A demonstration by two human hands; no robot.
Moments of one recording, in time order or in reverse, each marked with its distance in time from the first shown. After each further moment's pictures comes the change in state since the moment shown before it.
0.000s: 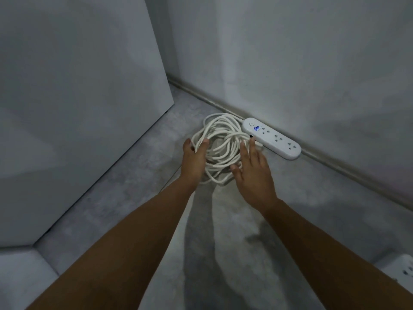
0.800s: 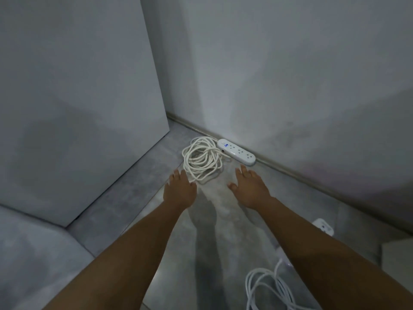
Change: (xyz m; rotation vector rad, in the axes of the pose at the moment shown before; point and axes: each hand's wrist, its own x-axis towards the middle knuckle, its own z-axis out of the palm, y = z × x) left_hand -0.173 0.029 -0.044 1.135 -0.062 0.250; right_hand -0.115 -0.019 -0.149 -0.161 -0.332 0.117
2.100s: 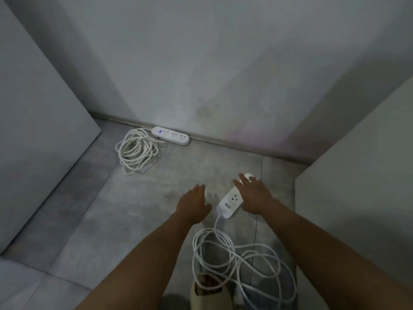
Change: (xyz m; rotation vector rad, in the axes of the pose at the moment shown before) left_hand -0.133 0.151 0.101 0.207 -0.341 0.451; right_hand -0.159 0.183 0.043 -0.193 -0.065 0.111
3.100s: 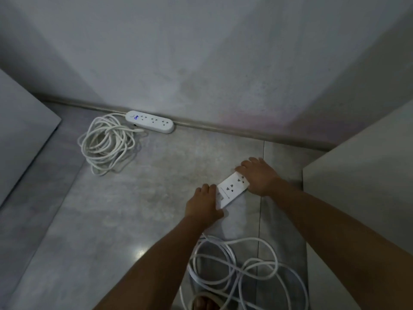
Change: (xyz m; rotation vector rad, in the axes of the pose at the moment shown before) left_hand 0.084 0.015 0.067 0.022 0.023 0.131; right_hand 0.090 0.062 0.036 -0.070 0.018 -0.133
